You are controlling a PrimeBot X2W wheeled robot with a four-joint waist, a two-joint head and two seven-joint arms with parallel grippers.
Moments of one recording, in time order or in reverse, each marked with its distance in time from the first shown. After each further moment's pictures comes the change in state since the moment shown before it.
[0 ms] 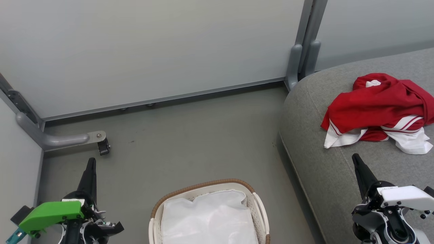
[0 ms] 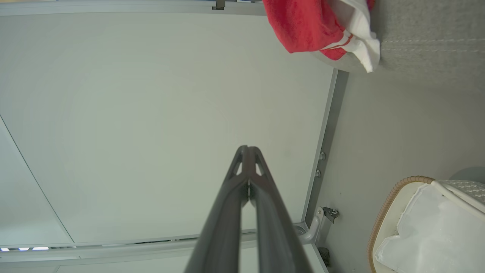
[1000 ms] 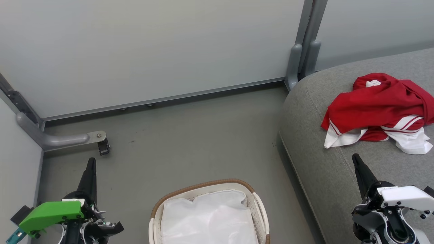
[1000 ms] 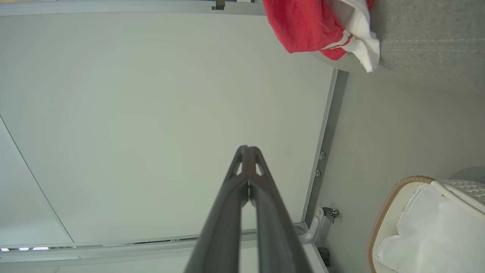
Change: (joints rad) left arm 0.000 0.000 0.000 0.000 0.000 0.000 0.000; right arm 0.000 0.000 0.000 0.000 0.000 0.000 0.000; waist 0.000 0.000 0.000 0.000
